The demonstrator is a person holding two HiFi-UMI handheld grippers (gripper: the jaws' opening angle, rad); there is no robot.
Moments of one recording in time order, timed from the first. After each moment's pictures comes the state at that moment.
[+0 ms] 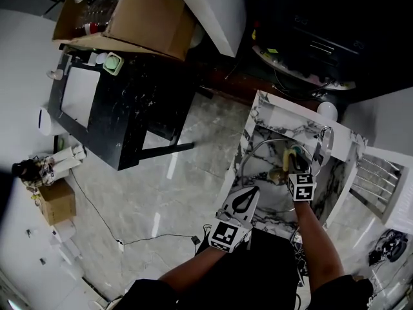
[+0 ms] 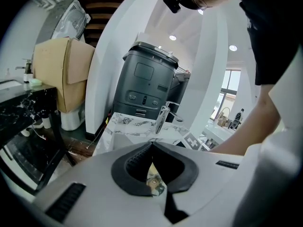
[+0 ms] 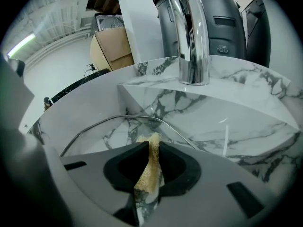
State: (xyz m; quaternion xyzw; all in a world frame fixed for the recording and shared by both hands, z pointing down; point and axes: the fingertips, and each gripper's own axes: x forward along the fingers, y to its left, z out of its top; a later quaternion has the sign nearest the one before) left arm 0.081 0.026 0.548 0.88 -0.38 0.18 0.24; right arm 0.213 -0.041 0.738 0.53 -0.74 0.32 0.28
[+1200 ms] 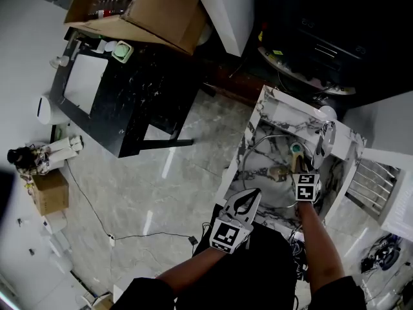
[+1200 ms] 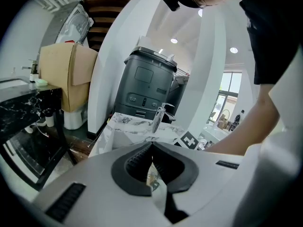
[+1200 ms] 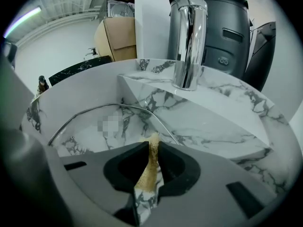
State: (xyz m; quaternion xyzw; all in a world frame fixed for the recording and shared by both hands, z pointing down) left arm 0.077 0.057 0.539 0.87 -0.39 0.17 0.24; right arm 0.241 -0.021 0.730 0.54 -0.71 0.26 0.37
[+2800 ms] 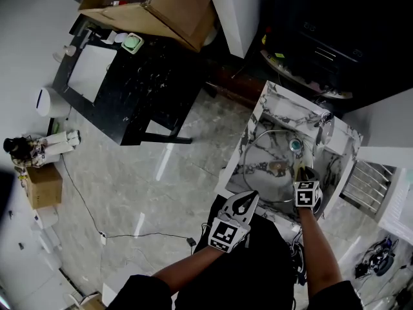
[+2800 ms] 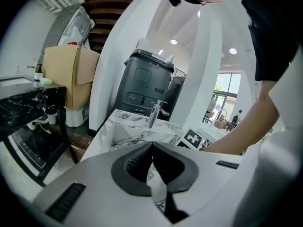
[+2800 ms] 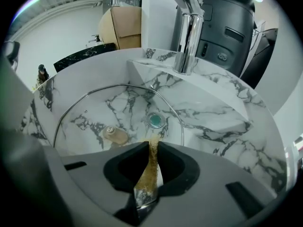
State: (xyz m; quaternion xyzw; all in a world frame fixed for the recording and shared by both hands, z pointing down) left arm 0.066 0.106 0.542 0.88 -0.39 0.16 0.24; right arm 0.255 0.048 0.733 0.52 -0.69 0.27 0.43
